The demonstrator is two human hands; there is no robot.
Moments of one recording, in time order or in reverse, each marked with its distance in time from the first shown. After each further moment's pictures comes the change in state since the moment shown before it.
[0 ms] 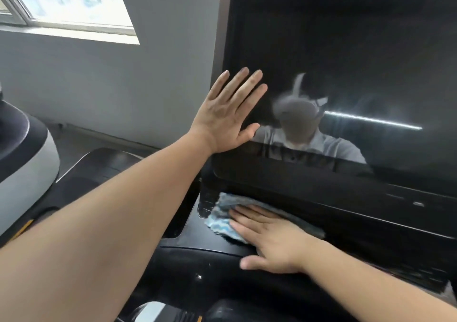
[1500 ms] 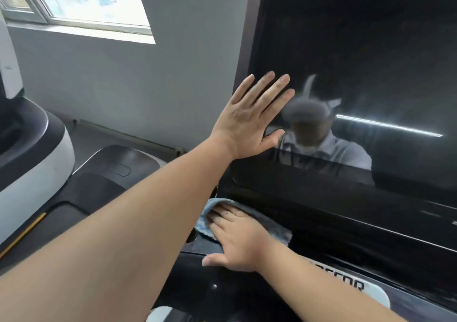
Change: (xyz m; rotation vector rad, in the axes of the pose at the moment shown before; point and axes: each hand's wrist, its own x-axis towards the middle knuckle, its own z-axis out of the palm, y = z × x) left_hand 0.000 -0.001 -0.001 -0.037 0.005 -0.017; right_hand 0.093 -0.049 0.001 -0.126 0.015 0.013
